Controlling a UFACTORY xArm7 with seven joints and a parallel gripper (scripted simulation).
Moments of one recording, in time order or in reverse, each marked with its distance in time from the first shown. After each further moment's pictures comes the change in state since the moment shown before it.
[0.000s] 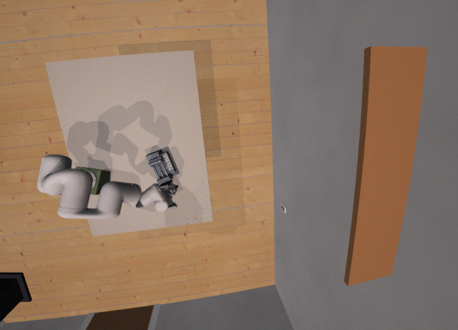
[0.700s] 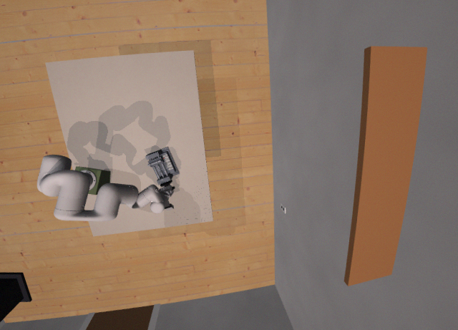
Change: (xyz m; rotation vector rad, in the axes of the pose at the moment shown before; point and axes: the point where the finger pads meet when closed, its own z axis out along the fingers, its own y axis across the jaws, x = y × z) arm 0.000 0.022 -0.001 0.003 0.002 -0.002
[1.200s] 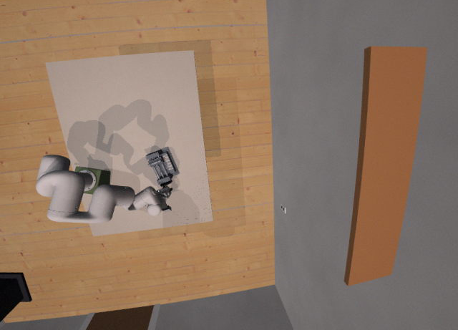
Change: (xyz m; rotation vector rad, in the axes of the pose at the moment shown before) arm 0.000 0.013 -0.015 0.000 0.000 0.000
